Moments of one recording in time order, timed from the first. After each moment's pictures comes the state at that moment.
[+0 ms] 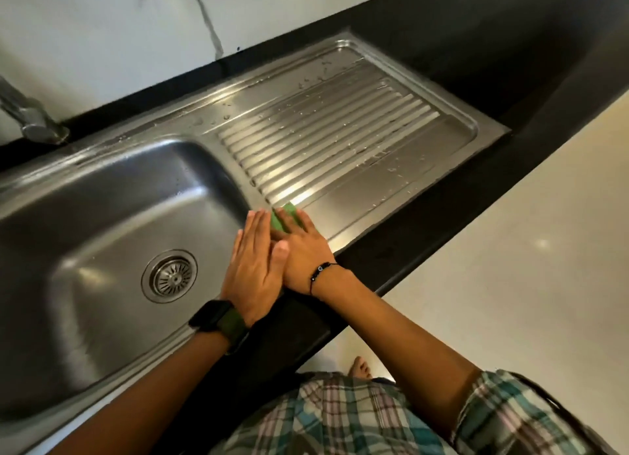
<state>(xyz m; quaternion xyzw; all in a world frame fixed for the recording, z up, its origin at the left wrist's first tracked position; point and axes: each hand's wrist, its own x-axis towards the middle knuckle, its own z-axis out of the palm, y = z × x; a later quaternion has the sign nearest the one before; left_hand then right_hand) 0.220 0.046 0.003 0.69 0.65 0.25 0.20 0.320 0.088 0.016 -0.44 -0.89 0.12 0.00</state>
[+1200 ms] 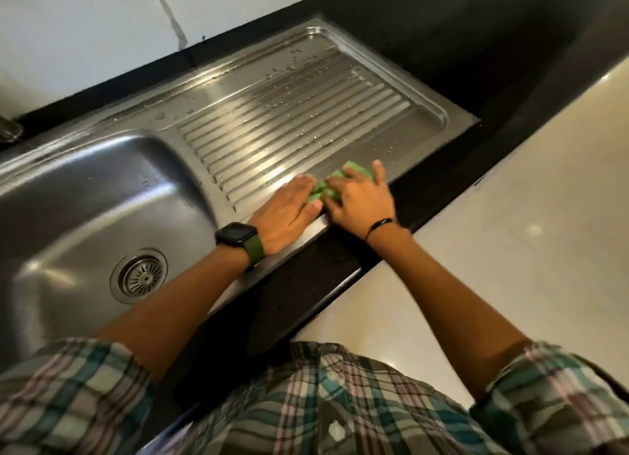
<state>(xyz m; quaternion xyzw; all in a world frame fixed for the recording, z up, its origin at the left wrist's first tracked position) 0.292 0.135 0.015 0.81 0.52 0.13 0.26 0.453 0.146 0.023 -0.60 -0.79 0.08 0.08</state>
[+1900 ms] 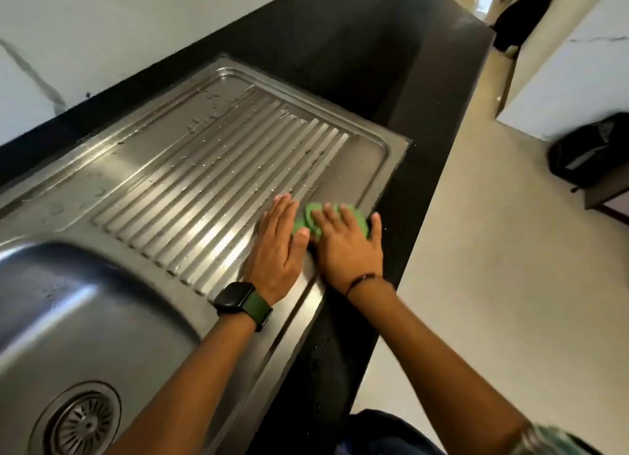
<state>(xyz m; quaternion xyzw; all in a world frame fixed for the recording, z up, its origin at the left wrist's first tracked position) 0.300 0.193 -0.010 0.80 0.43 0.29 0.30 0.427 0.150 0.007 -0.78 -0.61 0.07 0.05</state>
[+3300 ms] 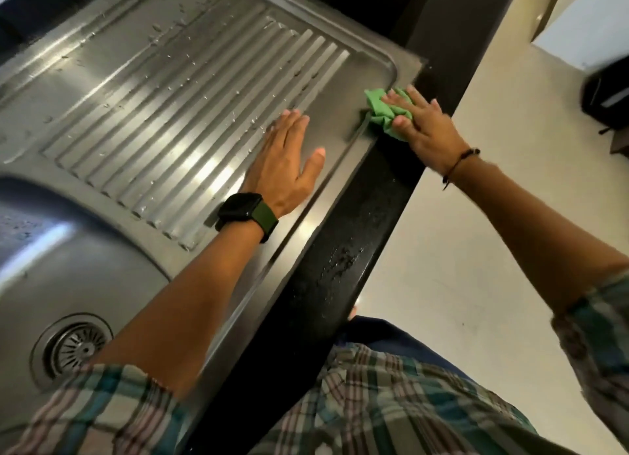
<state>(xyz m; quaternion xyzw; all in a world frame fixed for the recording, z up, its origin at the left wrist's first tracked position) 0.341 0.214 -0.004 0.83 0.43 0.20 0.28 0.579 0.180 0.034 -0.73 -0.63 0.21 0.15</state>
